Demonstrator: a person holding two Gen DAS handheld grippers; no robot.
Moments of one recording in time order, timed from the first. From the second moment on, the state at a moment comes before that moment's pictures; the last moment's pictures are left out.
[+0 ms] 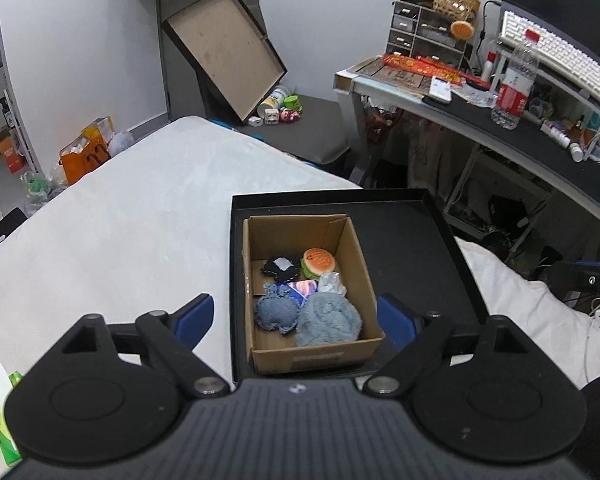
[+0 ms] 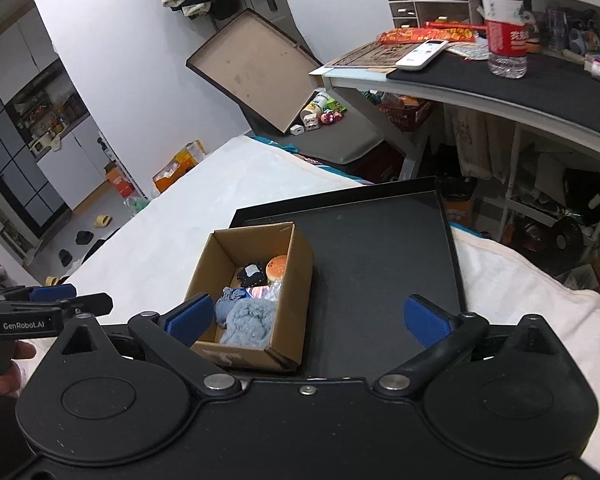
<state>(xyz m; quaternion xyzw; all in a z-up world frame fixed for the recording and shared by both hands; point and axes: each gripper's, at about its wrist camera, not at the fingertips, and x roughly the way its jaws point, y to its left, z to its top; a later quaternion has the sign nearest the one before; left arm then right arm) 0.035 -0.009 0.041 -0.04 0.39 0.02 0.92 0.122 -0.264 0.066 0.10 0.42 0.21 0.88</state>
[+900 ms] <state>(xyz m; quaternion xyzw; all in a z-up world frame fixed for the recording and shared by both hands) -0.029 -0.057 0.090 -0.02 0.35 -0.02 0.94 0.055 -0.292 0.115 0.11 0.40 0.17 0.89</state>
